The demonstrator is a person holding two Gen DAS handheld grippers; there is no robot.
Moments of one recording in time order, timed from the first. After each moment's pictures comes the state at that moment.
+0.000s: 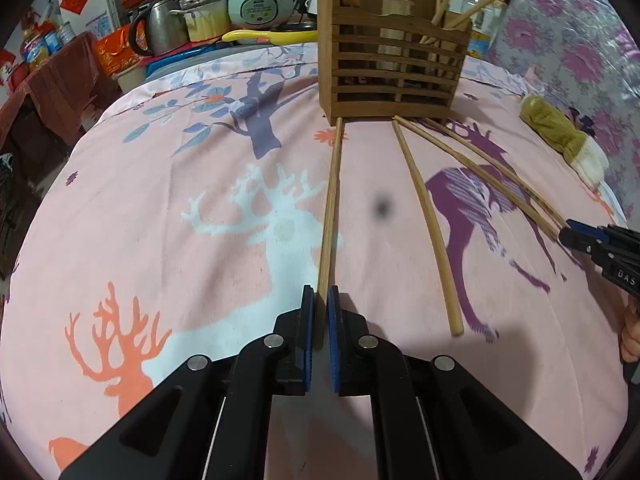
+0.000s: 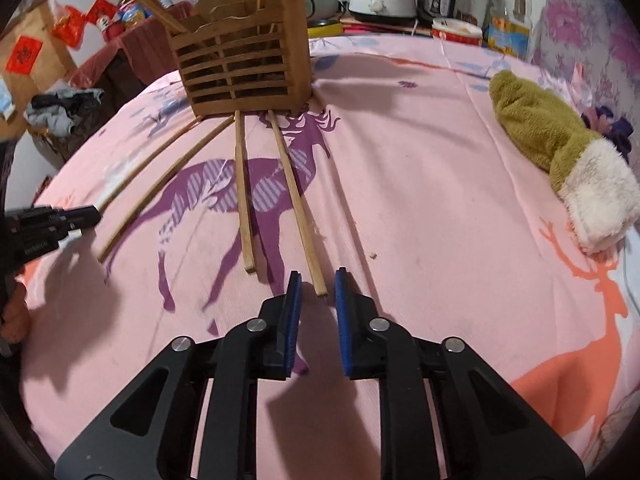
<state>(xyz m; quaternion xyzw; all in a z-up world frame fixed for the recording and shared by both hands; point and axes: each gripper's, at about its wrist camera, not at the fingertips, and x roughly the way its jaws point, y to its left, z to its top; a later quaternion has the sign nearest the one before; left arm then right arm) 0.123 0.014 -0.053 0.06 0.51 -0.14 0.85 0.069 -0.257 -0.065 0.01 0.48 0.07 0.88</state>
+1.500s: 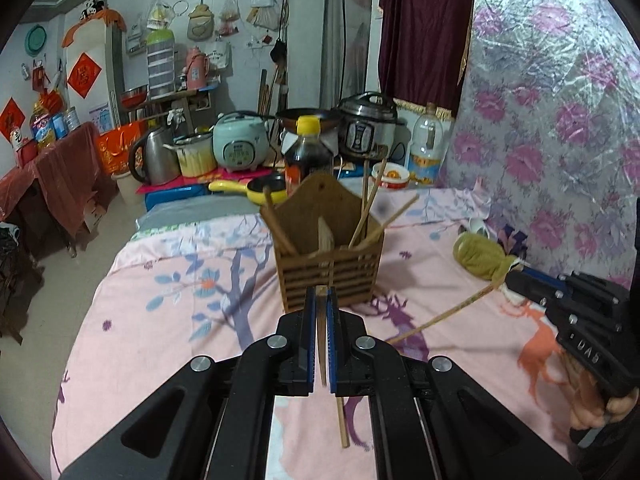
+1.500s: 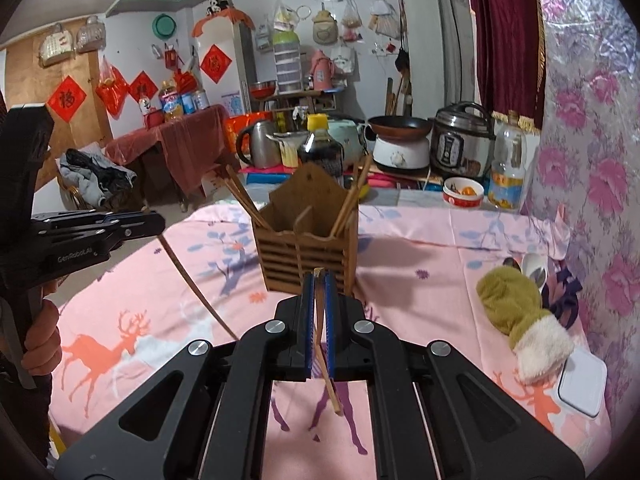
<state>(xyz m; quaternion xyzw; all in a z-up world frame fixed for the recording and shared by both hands) 0.120 -0.034 0.134 0.04 0.33 -0.18 0.93 0.051 -0.217 0.098 0.01 0.27 0.10 0.96</state>
